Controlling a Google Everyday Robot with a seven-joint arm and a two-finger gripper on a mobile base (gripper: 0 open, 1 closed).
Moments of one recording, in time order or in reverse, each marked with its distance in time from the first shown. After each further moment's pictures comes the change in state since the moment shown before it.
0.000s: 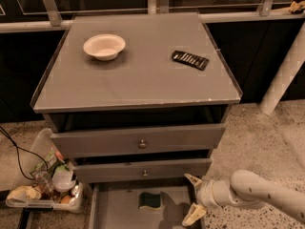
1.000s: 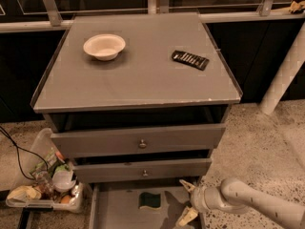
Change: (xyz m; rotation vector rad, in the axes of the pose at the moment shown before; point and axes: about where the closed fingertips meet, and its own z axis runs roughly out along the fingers) arm 0.061 -0.014 0.079 -0.010 -0.059 0.047
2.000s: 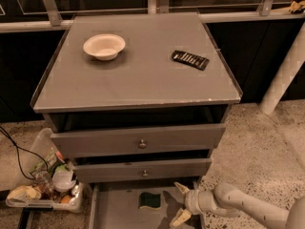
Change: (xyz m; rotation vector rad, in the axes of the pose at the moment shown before) arm 0.020 -0.003 0.048 -0.001 -0.067 0.011
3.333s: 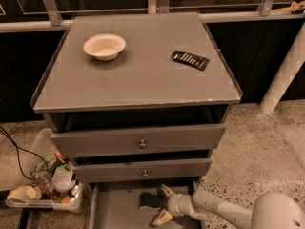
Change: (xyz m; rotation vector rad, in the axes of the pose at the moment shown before) arm 0.037 -0.020 0.110 0.091 0.017 -0.021
